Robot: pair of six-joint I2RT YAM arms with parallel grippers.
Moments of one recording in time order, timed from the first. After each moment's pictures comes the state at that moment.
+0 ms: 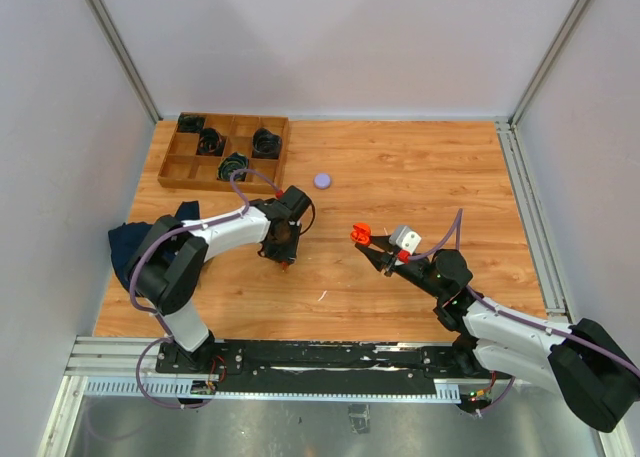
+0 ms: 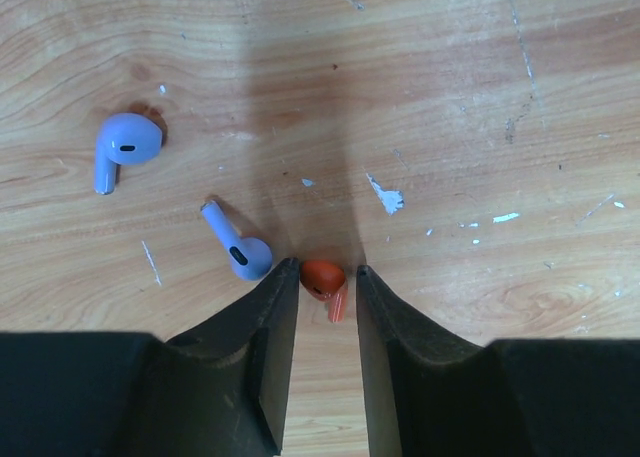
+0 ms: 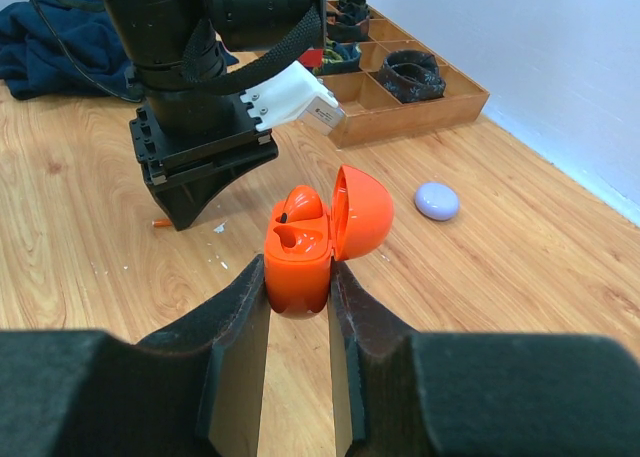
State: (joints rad) left arm -0.64 1.69 1.00 -0.61 -0.15 -0.45; right arm 0.70 0.96 0.15 0.90 -0.28 -0.19
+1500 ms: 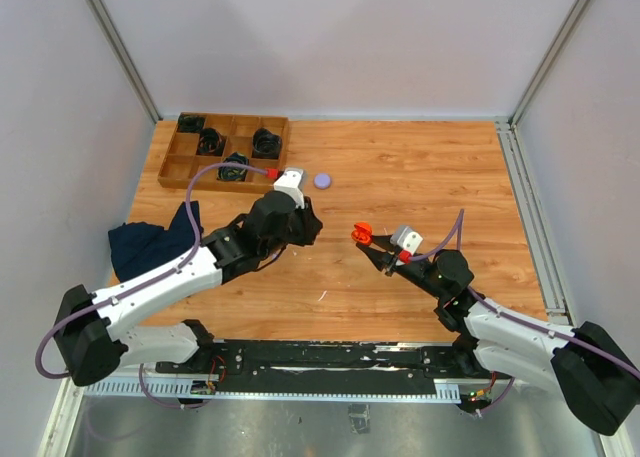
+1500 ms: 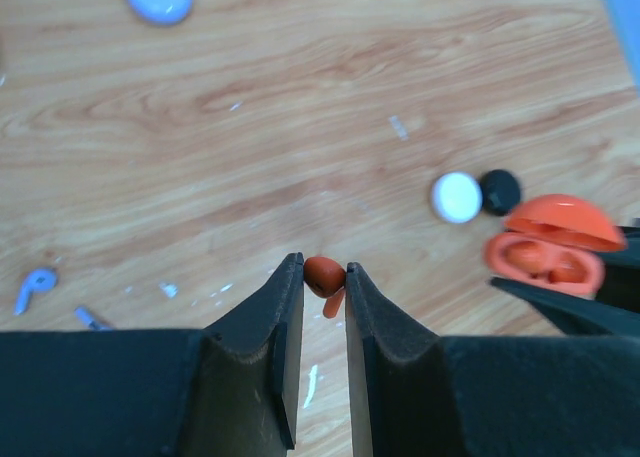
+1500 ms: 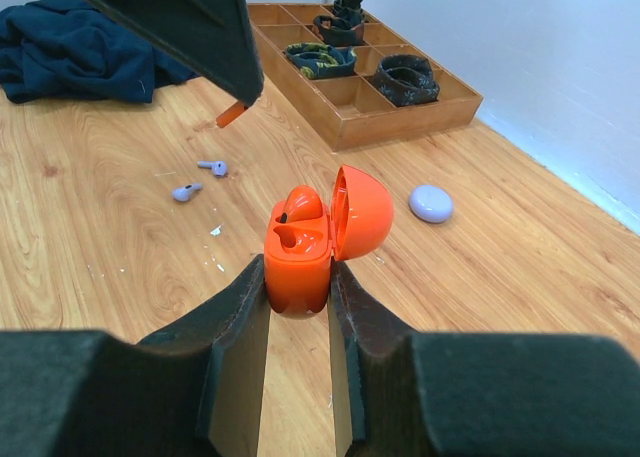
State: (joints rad) left arm -0.84 1.17 0.89 -0.24 -0.26 -0.52; right arm 0.70 0.94 0.15 0.89 -0.28 -0.20
